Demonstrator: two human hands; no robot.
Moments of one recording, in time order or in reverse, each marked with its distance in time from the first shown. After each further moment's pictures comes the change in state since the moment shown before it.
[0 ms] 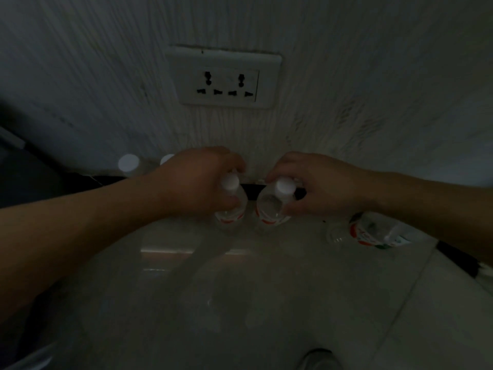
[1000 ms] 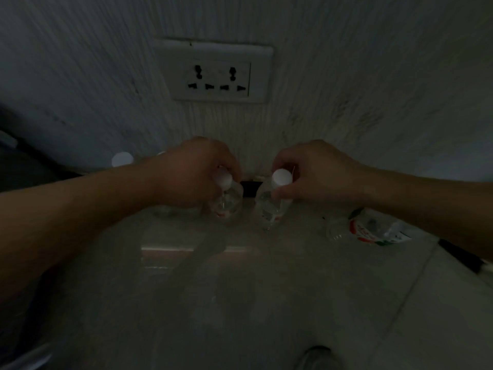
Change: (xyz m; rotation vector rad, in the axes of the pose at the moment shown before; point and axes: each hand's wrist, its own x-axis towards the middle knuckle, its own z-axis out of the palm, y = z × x) left_hand 0.007 0.003 -0.015 -0.121 -0.132 0.015; right_hand 0.005 0.003 0.002 0.040 0.185 0.130
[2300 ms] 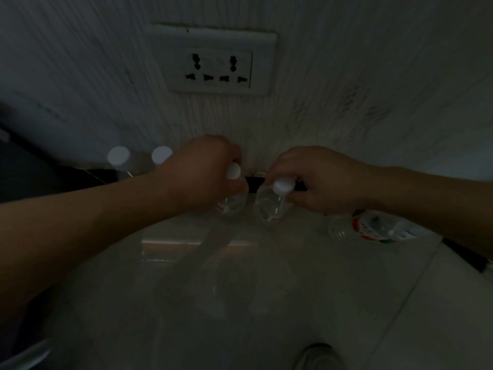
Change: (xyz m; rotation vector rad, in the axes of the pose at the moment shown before) left_hand 0.012 0.004 0.027 0.130 0.207 -0.111; right_hand -0.004 0.008 0.007 -0.036 -0.081 -0.325
